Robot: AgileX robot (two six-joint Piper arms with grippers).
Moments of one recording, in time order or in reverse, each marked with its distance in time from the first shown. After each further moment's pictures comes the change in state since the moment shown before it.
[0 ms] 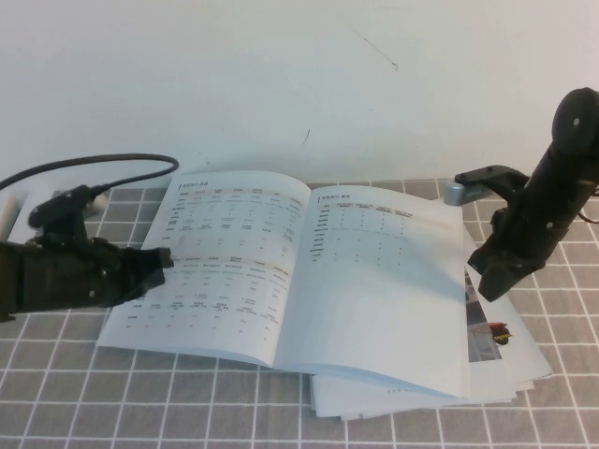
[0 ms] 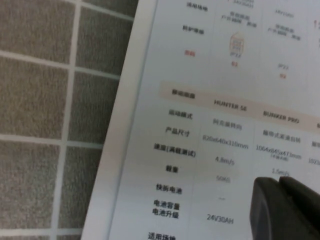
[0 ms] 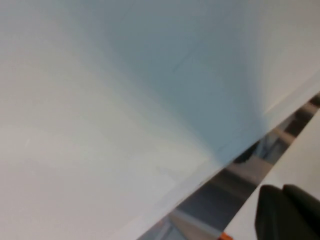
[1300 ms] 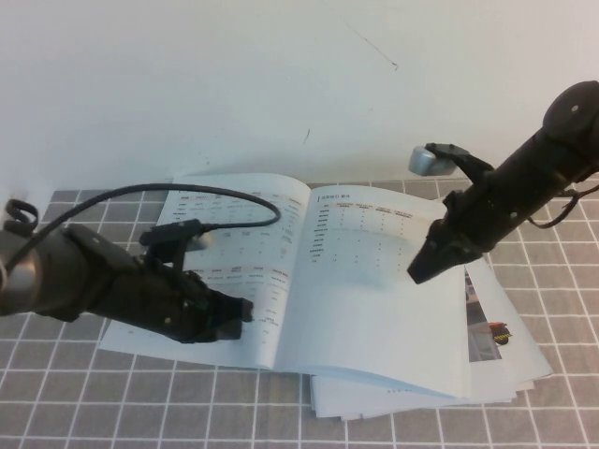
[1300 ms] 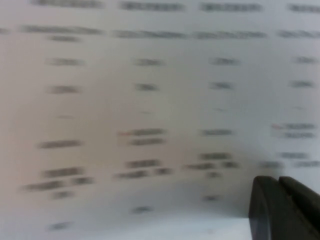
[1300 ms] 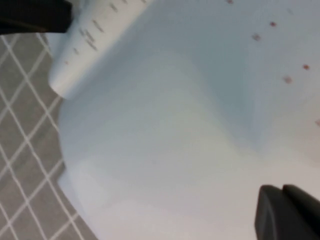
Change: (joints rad) right arm 0.020 0.000 0.000 0.435 0.011 -0.262; left arm -0.200 0.099 -0.095 0.514 0.115 -0.408
